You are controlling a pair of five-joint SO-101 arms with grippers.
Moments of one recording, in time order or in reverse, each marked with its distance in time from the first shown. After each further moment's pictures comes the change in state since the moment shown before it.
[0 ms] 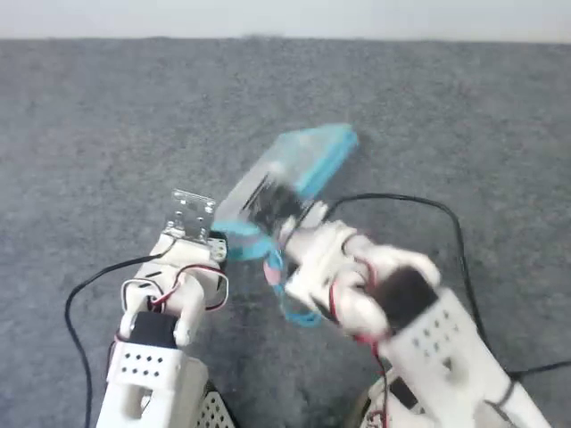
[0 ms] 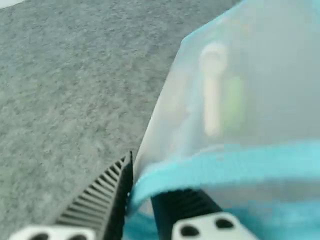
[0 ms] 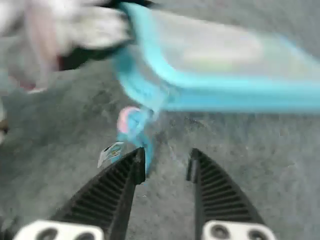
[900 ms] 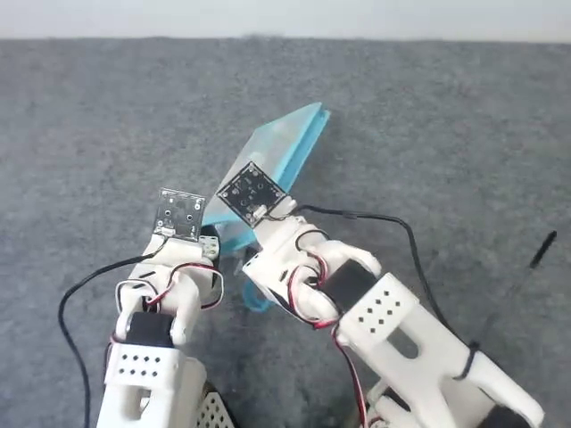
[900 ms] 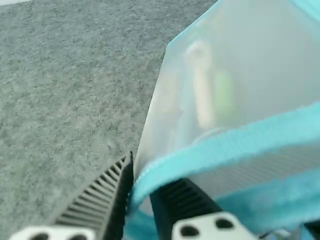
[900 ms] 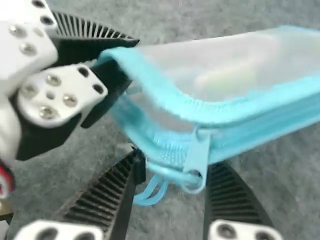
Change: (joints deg) left arm -2.6 0.0 -0.3 -0.1 1.2; right arm -5.9 8.4 11.8 -28.5 -12.4
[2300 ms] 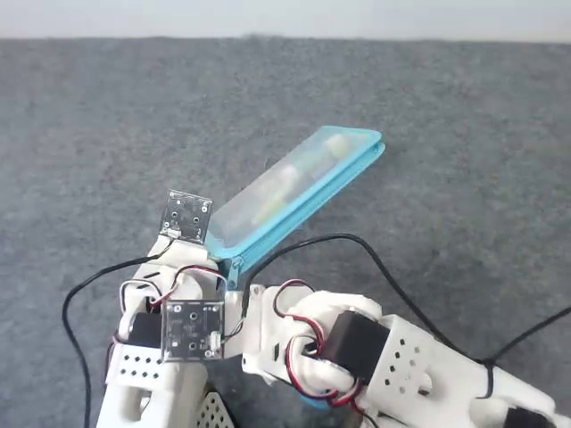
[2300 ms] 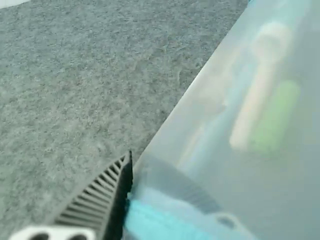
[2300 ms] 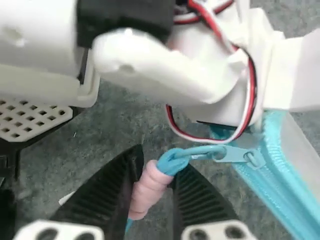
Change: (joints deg) left arm 1.8 0.0 0.0 0.1 0.0; right arm -22.7 -9.0 -9.5 23.7 25.9
